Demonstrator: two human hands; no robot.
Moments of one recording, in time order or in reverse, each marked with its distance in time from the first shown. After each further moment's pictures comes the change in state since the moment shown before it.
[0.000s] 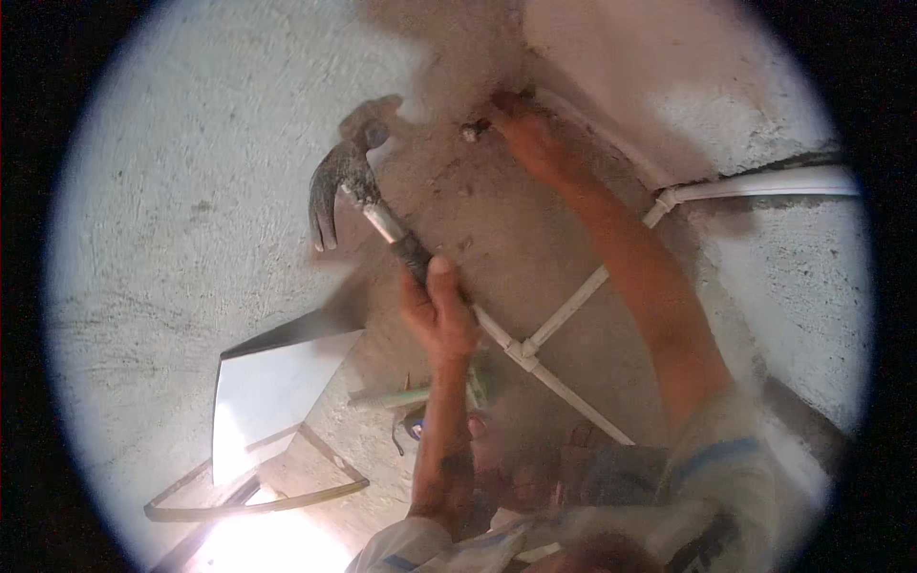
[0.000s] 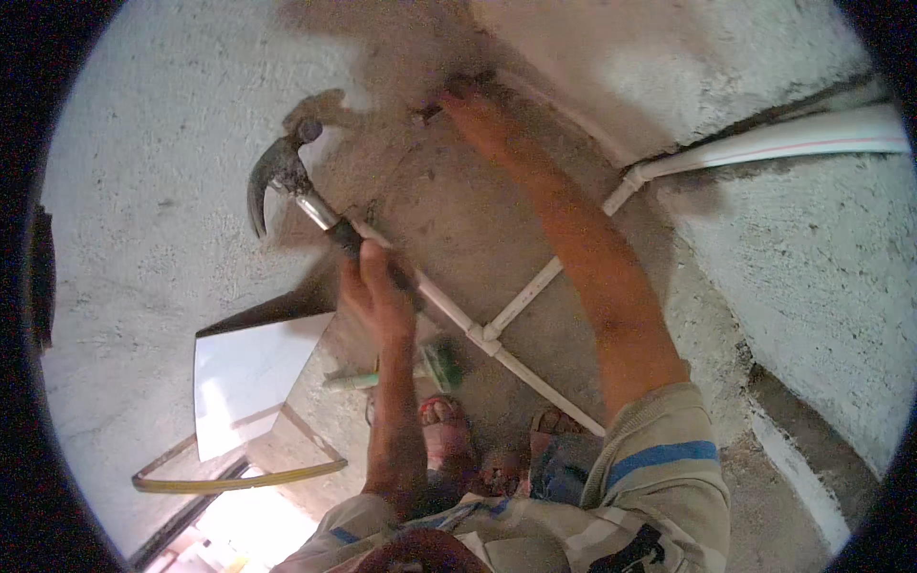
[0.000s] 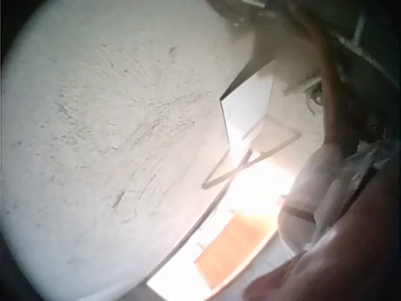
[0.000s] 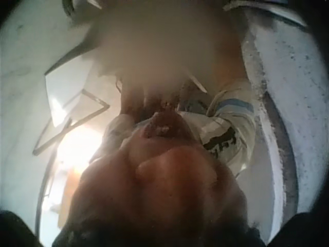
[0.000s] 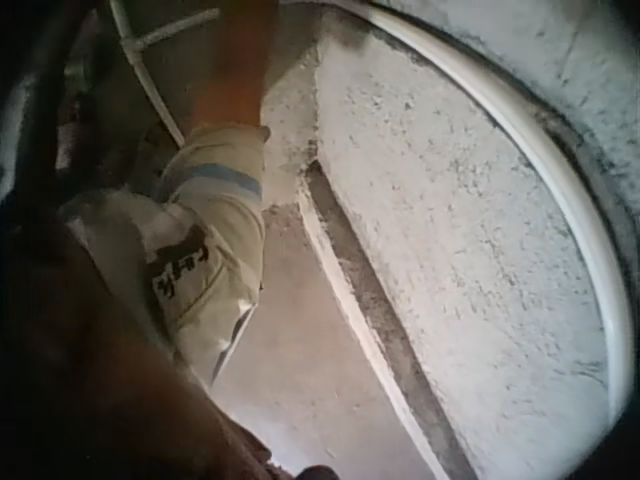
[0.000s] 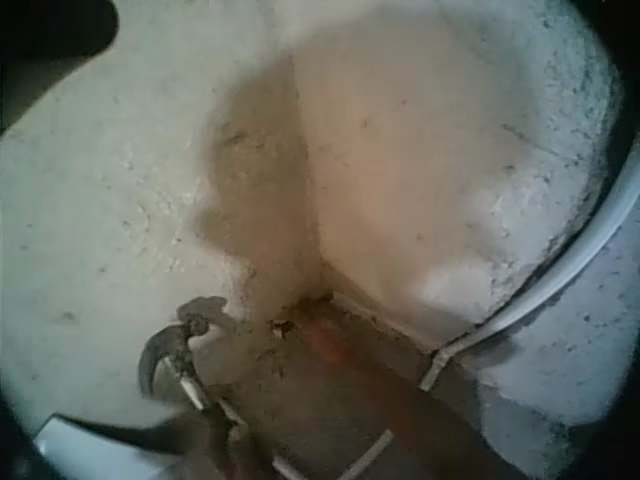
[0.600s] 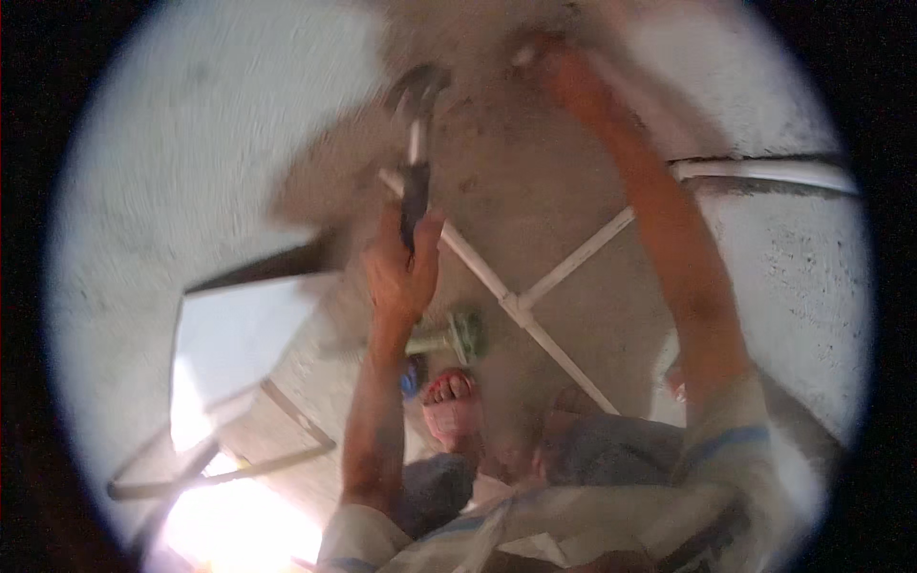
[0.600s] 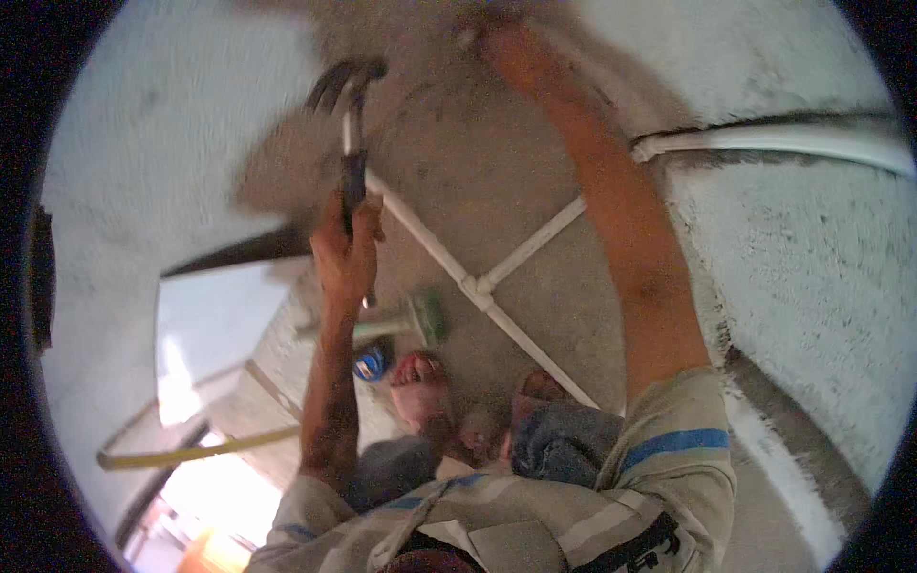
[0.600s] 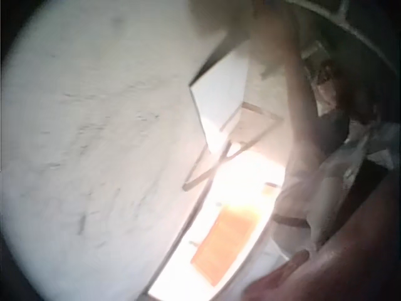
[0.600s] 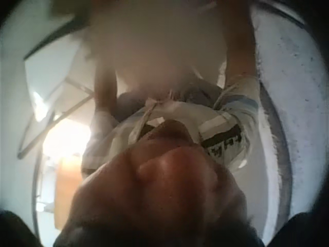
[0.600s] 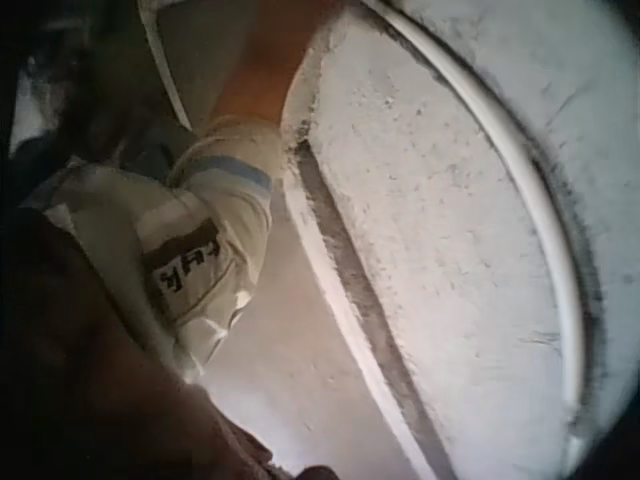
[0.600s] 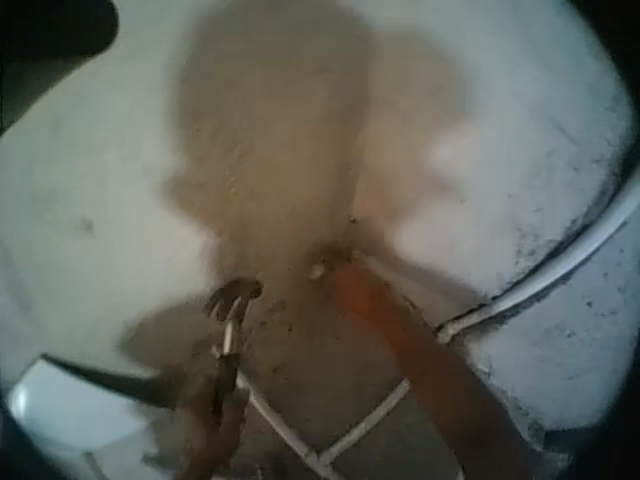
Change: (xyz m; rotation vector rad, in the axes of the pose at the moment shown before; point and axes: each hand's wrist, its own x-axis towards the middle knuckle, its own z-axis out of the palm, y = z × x) left_hand 0.019 -0.022 -0.076 0.564 -0.276 0.153; right_hand 0.014 0.024 -0.018 -0.438 0.024 -0.272
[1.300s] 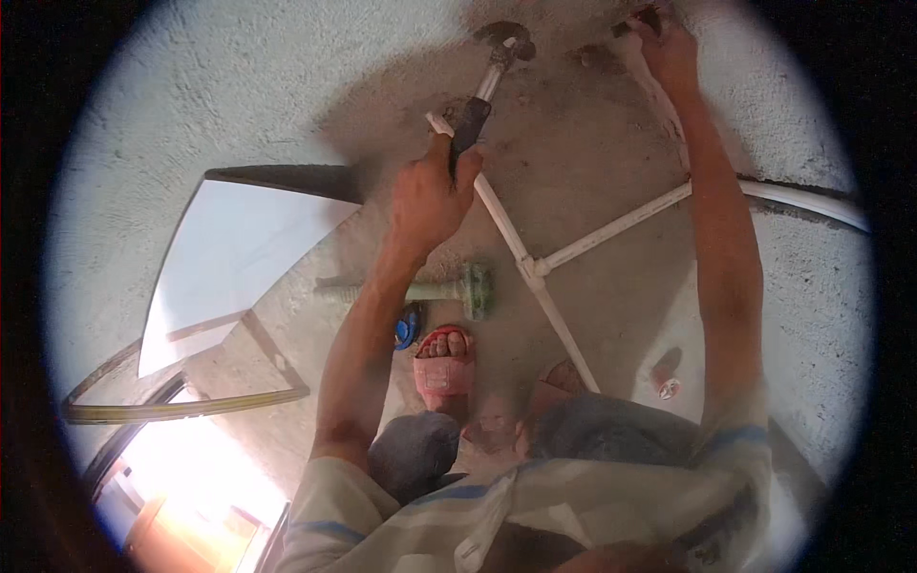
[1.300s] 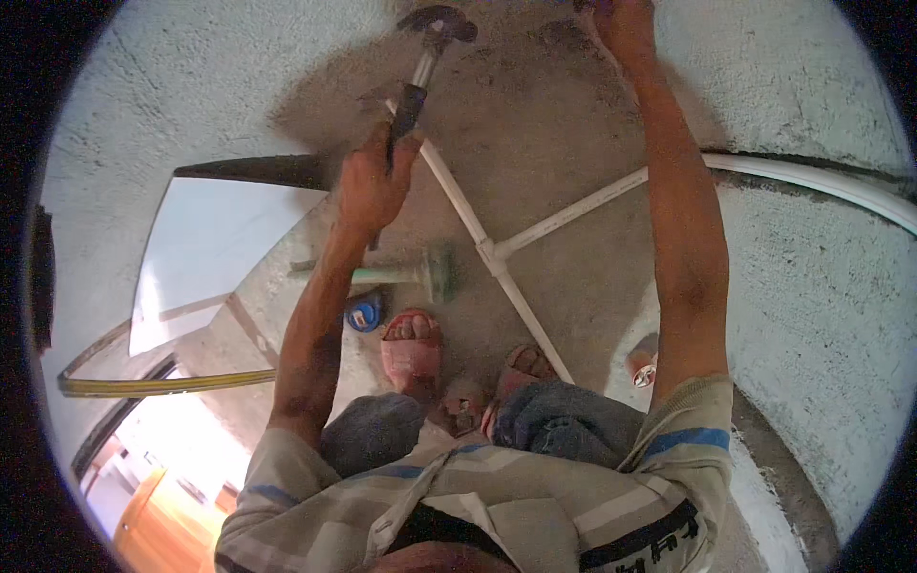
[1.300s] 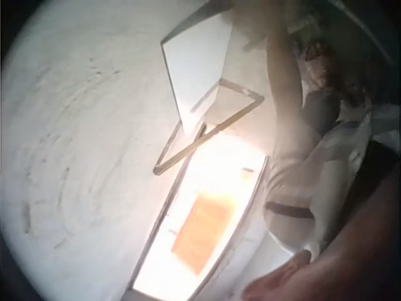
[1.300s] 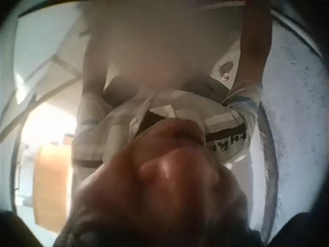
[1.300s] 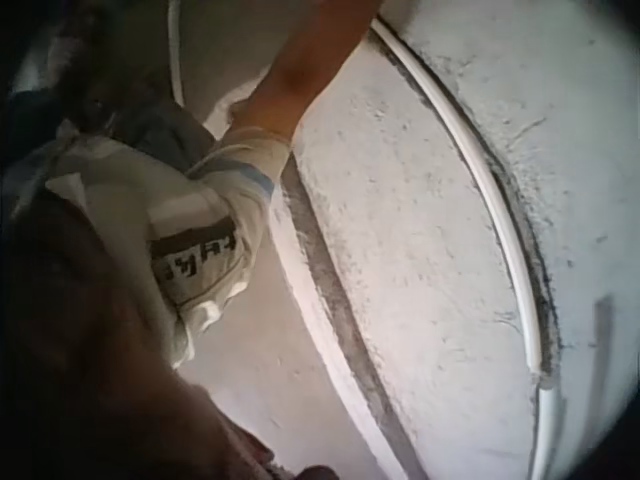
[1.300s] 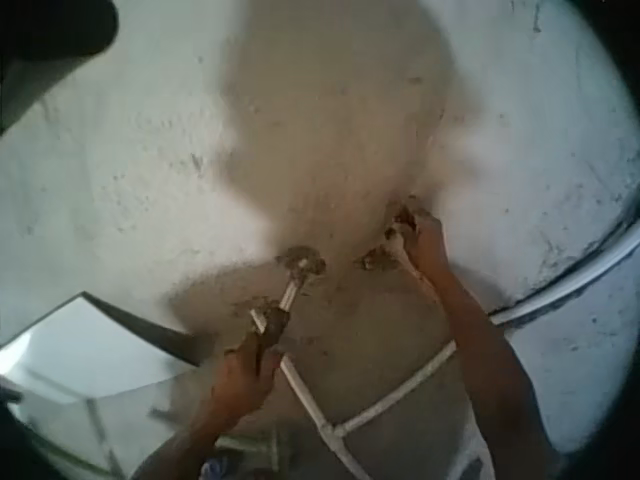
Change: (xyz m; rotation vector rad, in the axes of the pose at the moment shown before) left_hand 0.003 -0.001 -0.020 0.157 -0.080 -0.048; right_hand 0.030 0.027 -0.062 0.100 0.199 -0.009
